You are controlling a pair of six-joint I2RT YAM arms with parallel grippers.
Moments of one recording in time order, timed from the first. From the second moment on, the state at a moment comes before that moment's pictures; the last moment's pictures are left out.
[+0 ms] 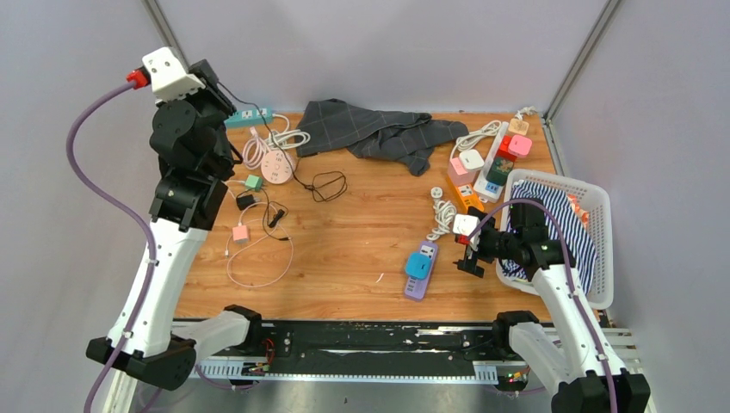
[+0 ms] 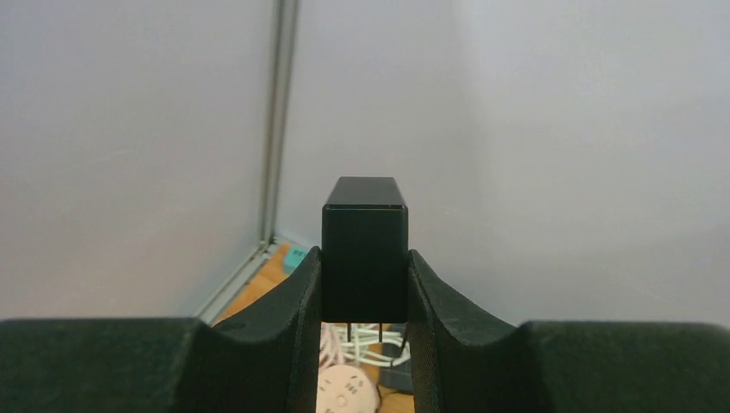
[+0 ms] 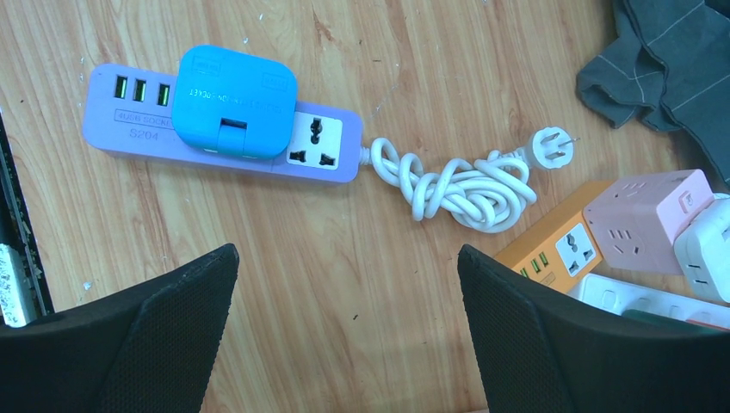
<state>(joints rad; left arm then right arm) -0.31 1.12 1.53 -0.16 -0.68 -0.12 0.08 0.81 0.66 -0.76 -0.76 -1.17</state>
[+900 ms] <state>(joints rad) -0.05 1.38 1.06 -0.22 -0.32 -0.16 0.08 0.84 0.66 -0.75 -0.76 -1.17</state>
